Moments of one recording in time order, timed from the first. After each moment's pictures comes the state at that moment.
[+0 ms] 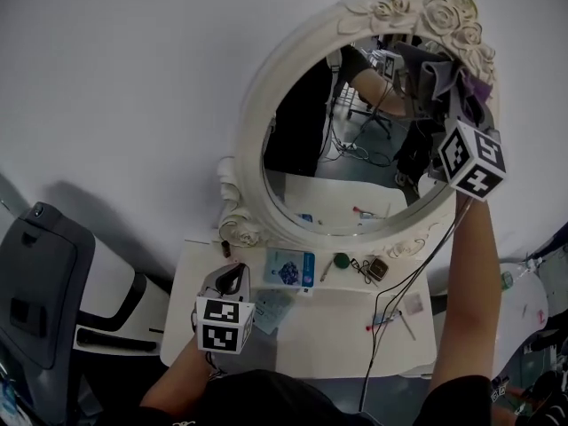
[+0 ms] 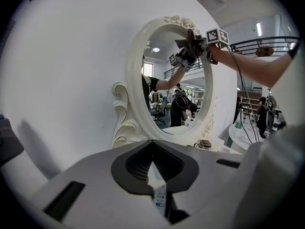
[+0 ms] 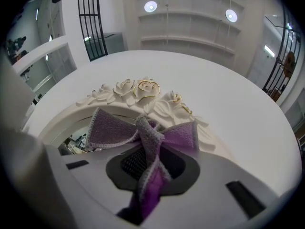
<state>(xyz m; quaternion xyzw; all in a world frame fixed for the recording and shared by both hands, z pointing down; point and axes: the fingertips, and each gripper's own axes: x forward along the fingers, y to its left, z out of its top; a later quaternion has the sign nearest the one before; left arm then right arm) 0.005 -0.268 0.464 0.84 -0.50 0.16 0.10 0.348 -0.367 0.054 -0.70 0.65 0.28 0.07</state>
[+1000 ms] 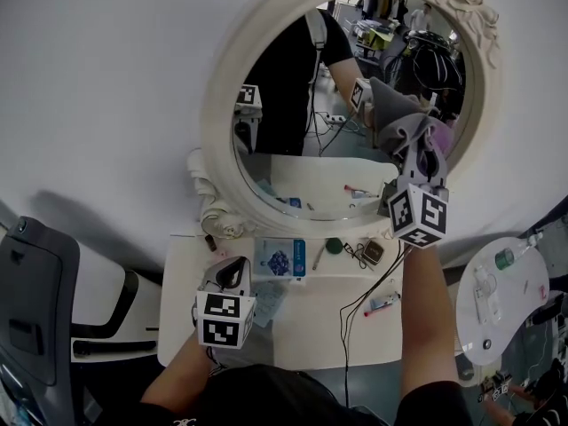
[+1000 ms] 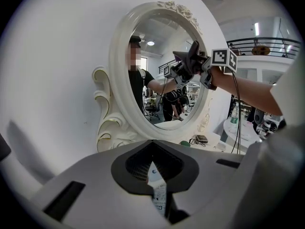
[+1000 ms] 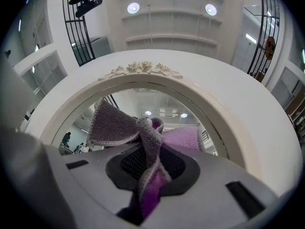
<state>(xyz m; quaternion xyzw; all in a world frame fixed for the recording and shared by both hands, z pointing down) 0.044 -0.283 0.490 0.86 -0.46 0.20 0.12 0.363 -0.364 0.224 -0.72 0.65 0.21 0.13</state>
